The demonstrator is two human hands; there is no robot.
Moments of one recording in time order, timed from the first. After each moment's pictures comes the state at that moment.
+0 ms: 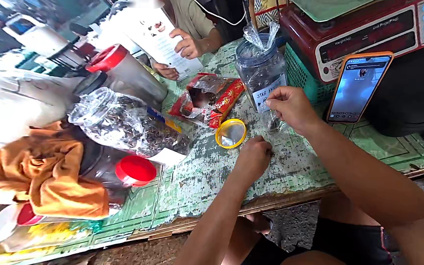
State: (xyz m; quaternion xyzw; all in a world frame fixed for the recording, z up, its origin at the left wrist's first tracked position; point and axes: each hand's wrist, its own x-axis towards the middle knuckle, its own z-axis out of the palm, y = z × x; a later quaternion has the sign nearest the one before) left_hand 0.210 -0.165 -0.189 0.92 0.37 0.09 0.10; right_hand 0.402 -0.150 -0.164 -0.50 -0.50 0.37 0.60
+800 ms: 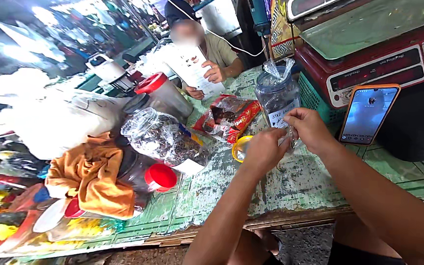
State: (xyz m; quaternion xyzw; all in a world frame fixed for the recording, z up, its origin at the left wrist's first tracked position) left_hand 0.234 -0.147 -0.126 0.92 0.33 0.19 0.03; right_hand 0.402 -0.157 -0.157 -0.49 -0.46 0.40 0.62
